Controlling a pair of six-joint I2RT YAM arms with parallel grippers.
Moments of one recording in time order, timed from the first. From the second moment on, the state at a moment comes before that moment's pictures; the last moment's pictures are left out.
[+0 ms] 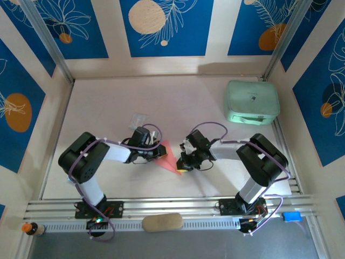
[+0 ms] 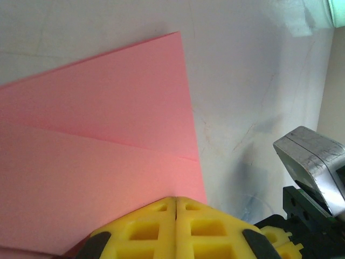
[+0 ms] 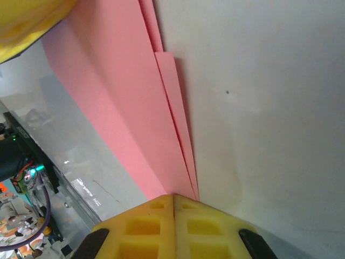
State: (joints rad) left arm -0.60 1.73 0.60 0.34 0.53 -0.92; right arm 0.68 1.64 0.66 -0.19 -0.65 0.70
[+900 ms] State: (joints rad) left arm -0.60 1.71 0.56 0.40 0.49 -1.03; right arm 0.65 1.41 0.48 -0.12 -0.68 0.96
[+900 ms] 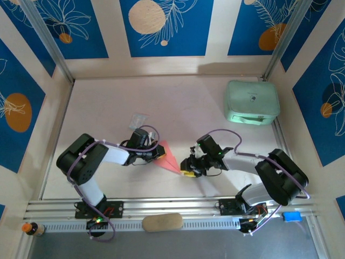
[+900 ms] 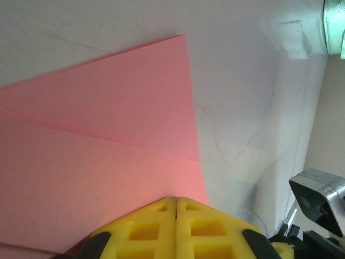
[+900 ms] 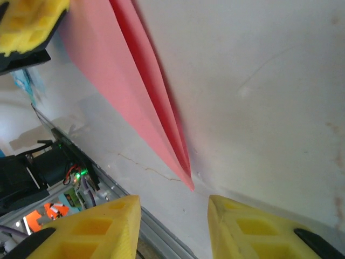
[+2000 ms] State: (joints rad) left arm -0.60 1.67 0.53 0.37 0.47 -1.05; right arm 0.65 1.51 0.50 0.12 -0.72 1.03
